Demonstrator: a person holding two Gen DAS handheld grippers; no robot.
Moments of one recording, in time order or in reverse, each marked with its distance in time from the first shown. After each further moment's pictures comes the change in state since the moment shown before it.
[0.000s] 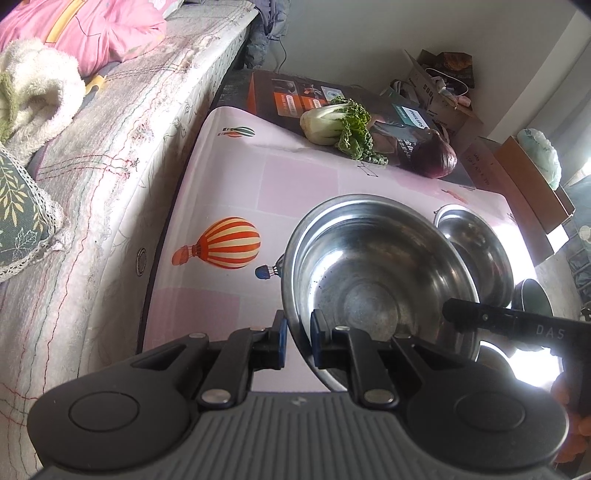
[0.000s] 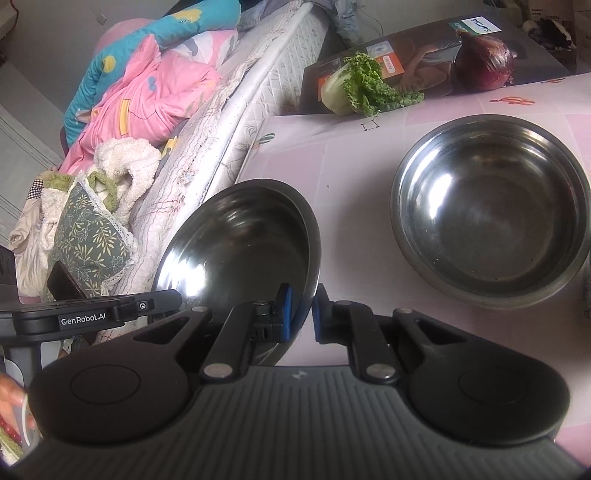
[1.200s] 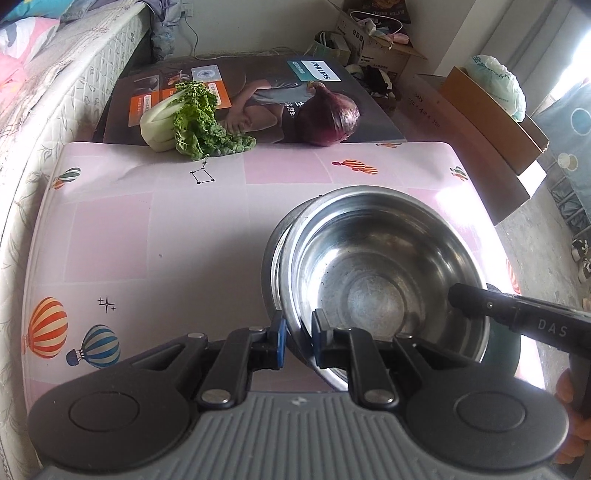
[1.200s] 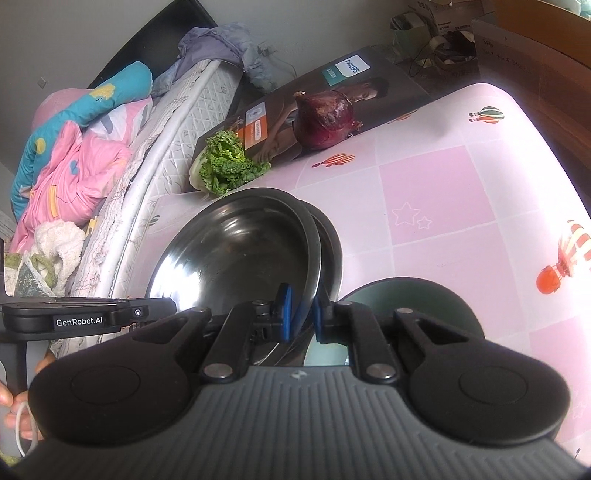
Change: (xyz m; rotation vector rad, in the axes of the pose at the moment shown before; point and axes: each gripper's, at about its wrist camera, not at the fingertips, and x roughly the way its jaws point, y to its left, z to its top) left arm 0.096 -0.178 0.052 0.207 0.127 -0.041; right arm -0.072 -0.168 0.038 0.138 -0.122 -0.163
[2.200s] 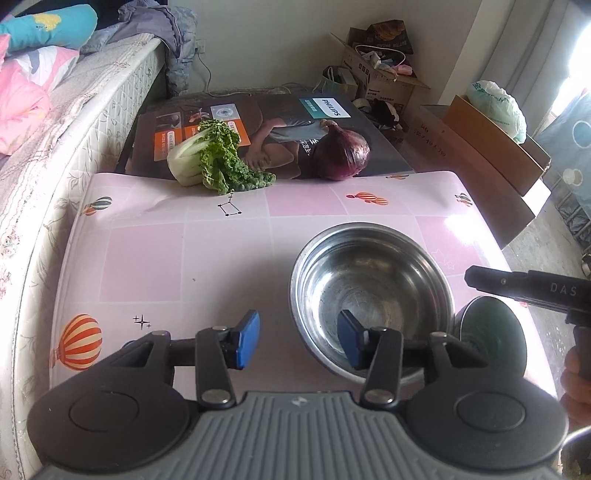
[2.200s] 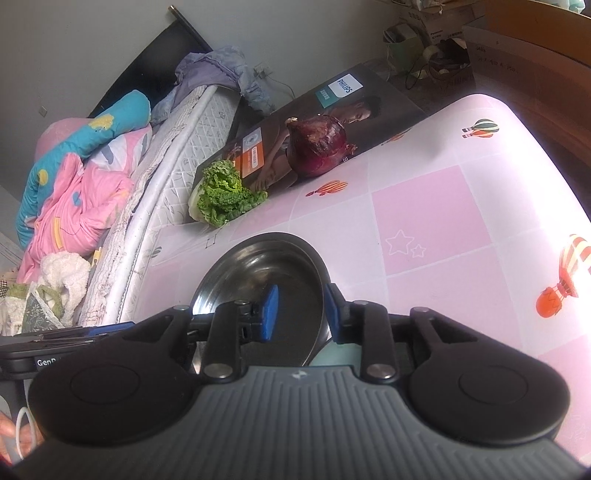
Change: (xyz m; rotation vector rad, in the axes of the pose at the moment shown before) left arm -0.039 0.009 -0.015 0.013 -0.140 0.048; right arm -0.014 -0.008 0.010 0.060 -0.093 0.049
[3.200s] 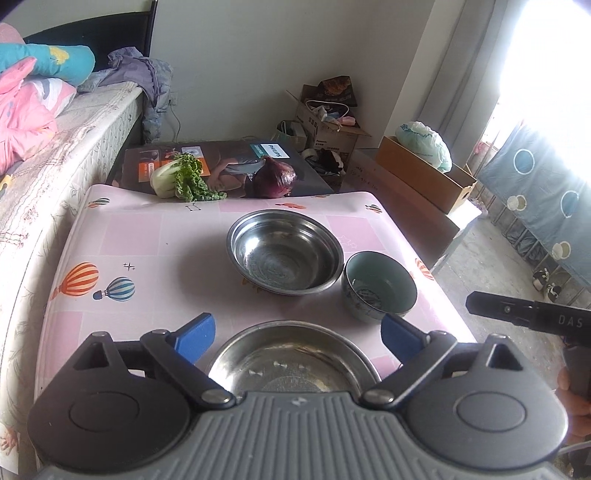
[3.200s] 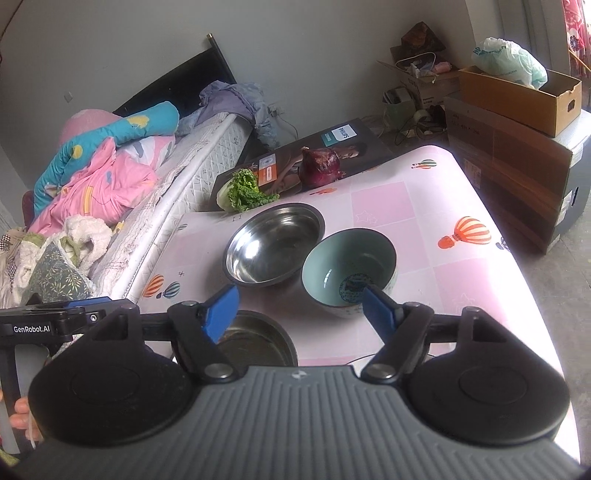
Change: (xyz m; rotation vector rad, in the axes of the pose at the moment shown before) left arm -0.125 -0.038 -0.128 0.032 -0.208 -0.136; right arm -0.199 0.033 -0.133 -0.168 -0.148 -0.090
